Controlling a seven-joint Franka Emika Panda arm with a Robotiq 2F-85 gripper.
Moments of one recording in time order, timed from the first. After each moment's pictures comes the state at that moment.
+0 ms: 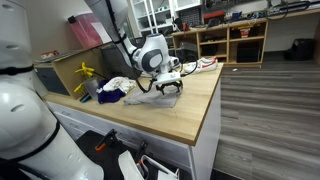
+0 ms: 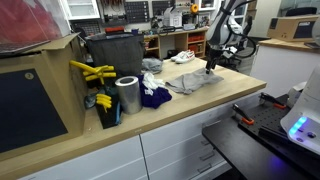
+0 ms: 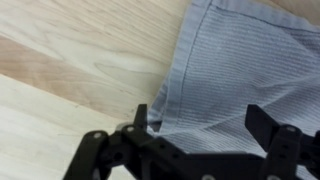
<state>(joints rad) -0.20 0.40 0.04 -2.34 0.13 2.93 -0.72</state>
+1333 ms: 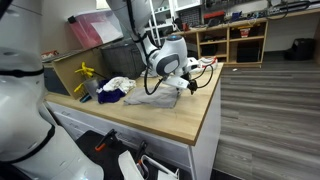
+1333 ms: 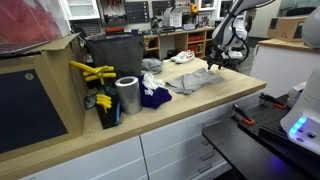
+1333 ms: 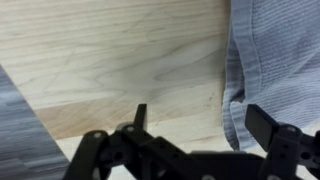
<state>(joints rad) -0.56 0.54 0.29 -2.21 0.22 3.00 -0.40</state>
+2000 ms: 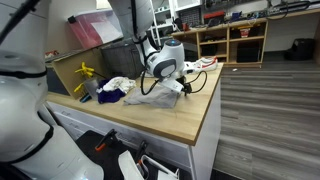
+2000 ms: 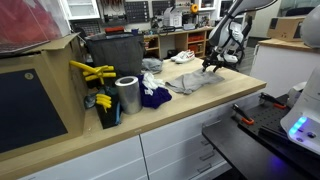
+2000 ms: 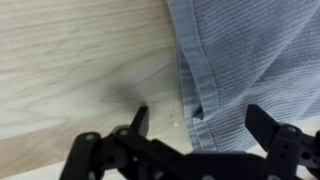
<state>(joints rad) -0.64 0.60 0.41 -2.21 0.26 3.01 -0.40</state>
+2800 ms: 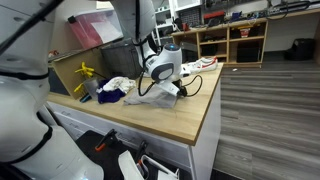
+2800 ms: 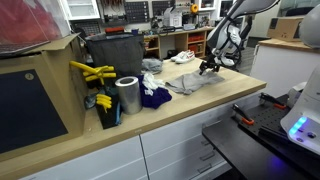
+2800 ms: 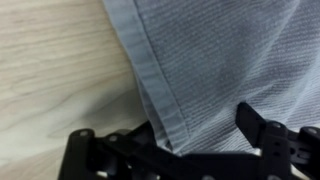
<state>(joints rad) -0.70 0.65 0.50 -2.21 0.26 3.01 -0.40</state>
